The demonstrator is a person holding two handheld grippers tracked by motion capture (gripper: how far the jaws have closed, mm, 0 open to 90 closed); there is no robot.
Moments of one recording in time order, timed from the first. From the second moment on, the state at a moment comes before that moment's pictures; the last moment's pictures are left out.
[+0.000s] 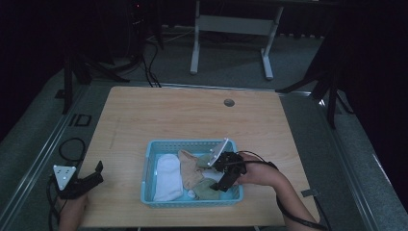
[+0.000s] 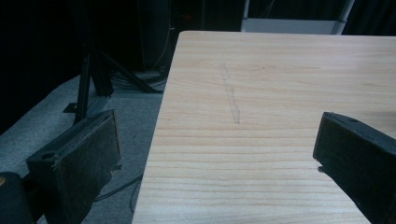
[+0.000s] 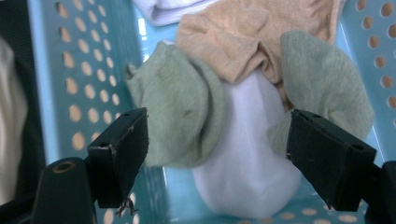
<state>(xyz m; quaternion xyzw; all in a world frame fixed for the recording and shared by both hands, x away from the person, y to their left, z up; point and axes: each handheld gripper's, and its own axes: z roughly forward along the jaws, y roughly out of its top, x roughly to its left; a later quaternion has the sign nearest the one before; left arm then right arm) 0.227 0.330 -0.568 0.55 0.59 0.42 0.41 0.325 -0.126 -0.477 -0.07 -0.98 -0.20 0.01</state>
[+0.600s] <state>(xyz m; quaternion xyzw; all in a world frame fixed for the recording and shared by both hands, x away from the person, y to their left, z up) 0.227 0.330 -0.568 0.56 0.59 0.42 0.41 0.326 -0.107 -0.497 -0.06 -0.98 -0.17 0.02</state>
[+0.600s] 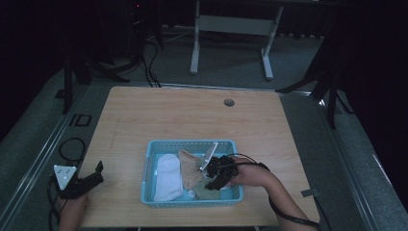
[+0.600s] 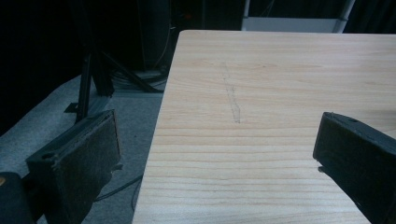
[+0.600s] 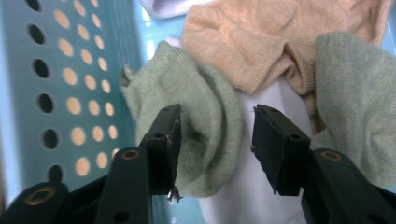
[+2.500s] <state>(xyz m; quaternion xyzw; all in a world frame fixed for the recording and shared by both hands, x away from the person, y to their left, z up) 0.228 0.329 -0.568 0.55 0.59 0.42 0.40 0.315 -0.186 -0.364 -0.07 -0.95 -0.29 -0.06</state>
